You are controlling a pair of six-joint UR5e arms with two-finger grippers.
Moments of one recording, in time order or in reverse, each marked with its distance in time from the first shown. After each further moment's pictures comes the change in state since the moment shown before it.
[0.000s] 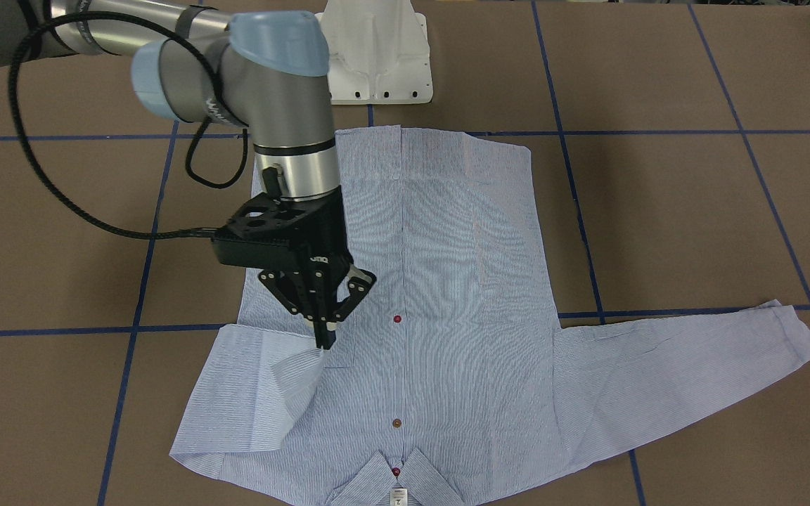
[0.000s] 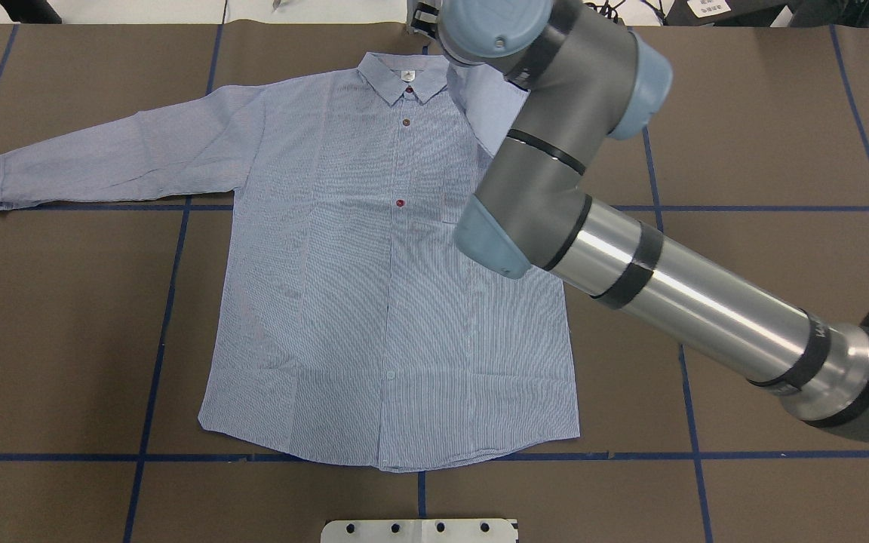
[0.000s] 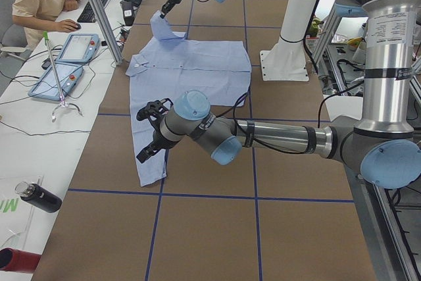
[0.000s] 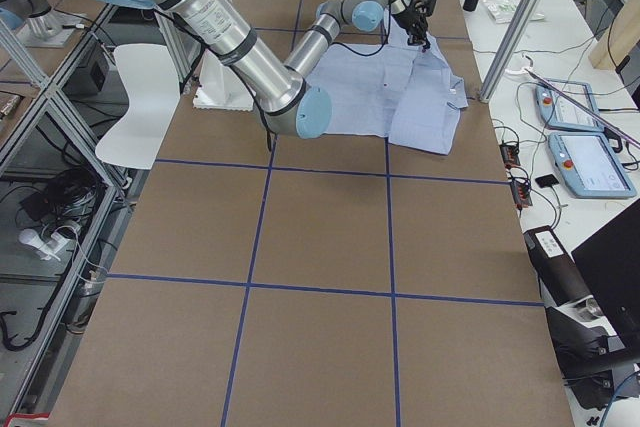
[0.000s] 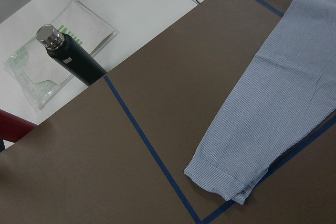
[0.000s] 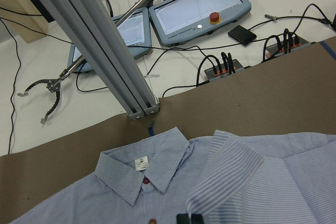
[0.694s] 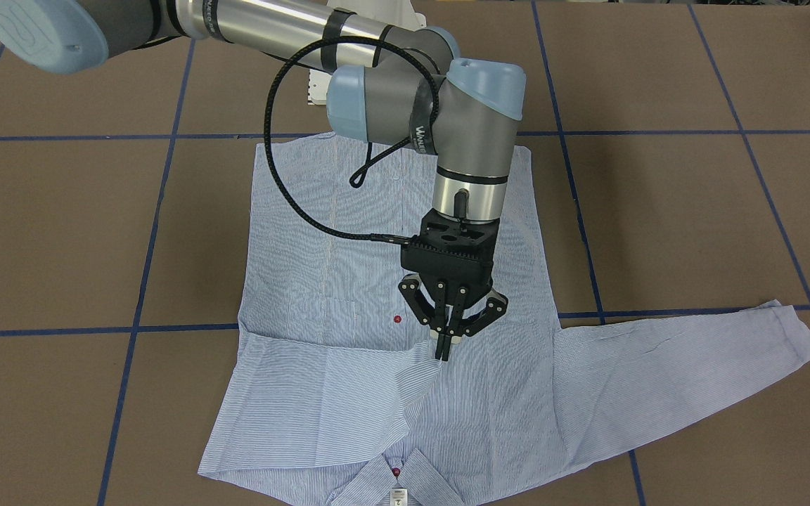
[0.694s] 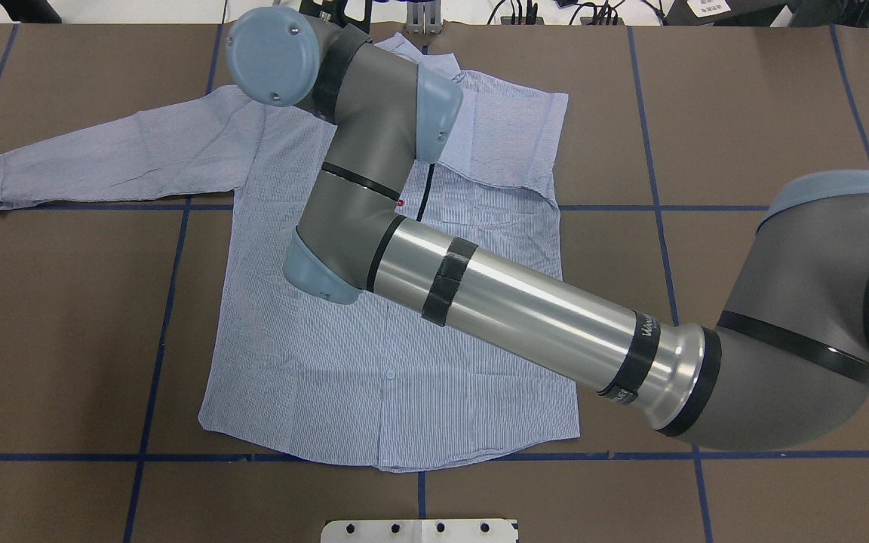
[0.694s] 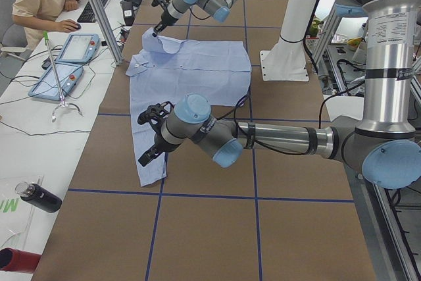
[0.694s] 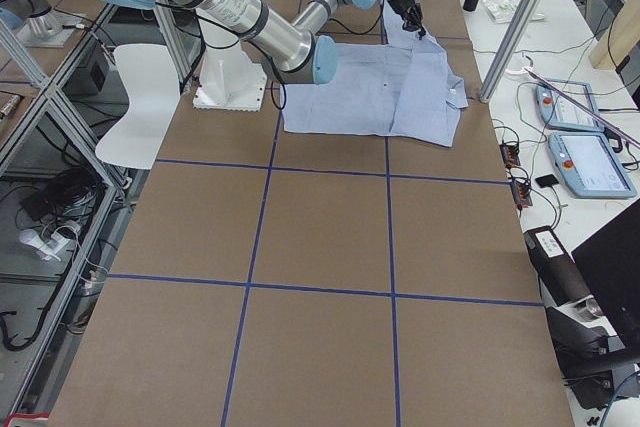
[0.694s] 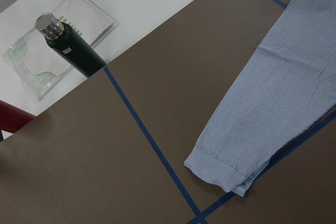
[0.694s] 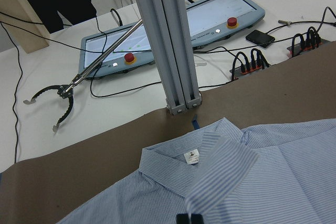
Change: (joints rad) left arm 0.001 0.006 0.014 0.001 0.000 0.000; right arm -0.129 0.313 -0.453 -0.003 -0.200 0.114
